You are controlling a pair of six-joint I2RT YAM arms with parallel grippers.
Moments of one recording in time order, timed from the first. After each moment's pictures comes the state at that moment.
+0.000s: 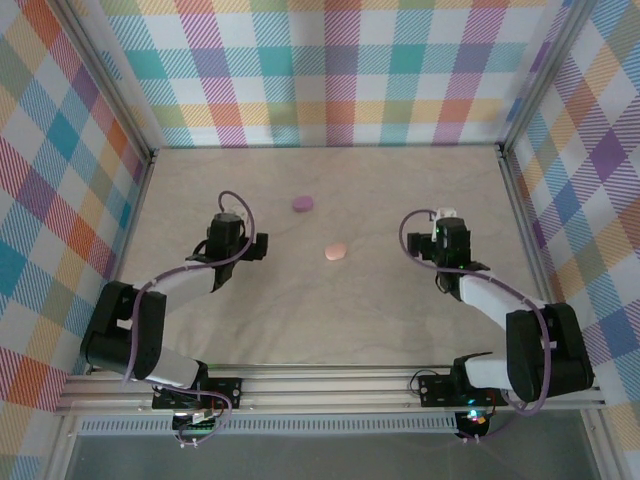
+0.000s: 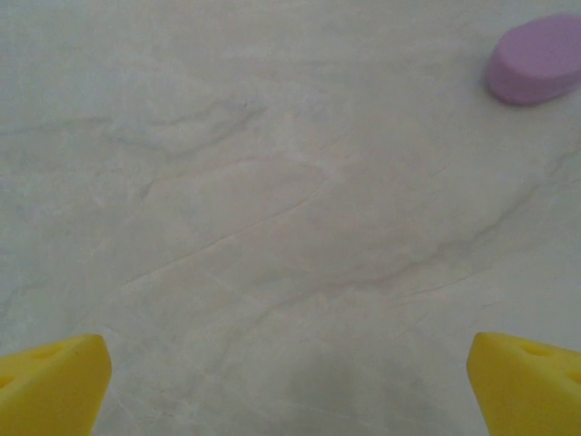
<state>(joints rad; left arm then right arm) -0.26 1.46 0.63 0.16 -0.21 -0.05 0.20 1.31 0.53 0.17 0.22 0.03</state>
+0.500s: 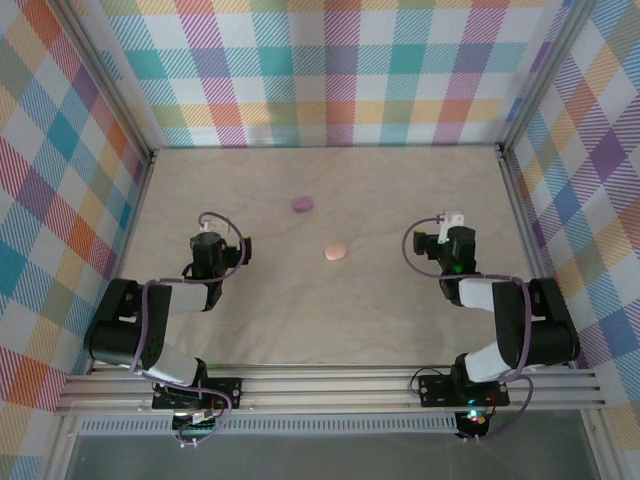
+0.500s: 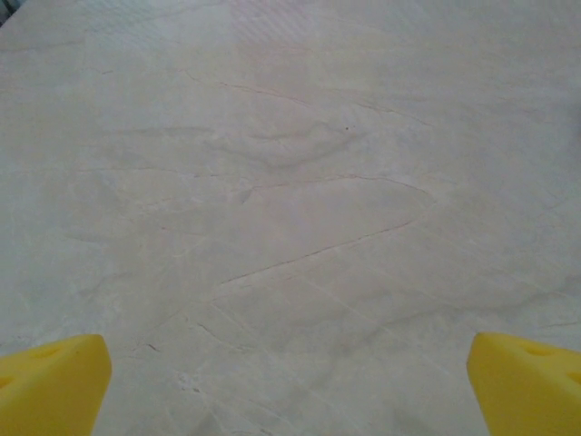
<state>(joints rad) -0.13 1.52 0.42 0.63 -0.18 -0.03 0.07 1.48 0.40 0.63 0.11 0.00</state>
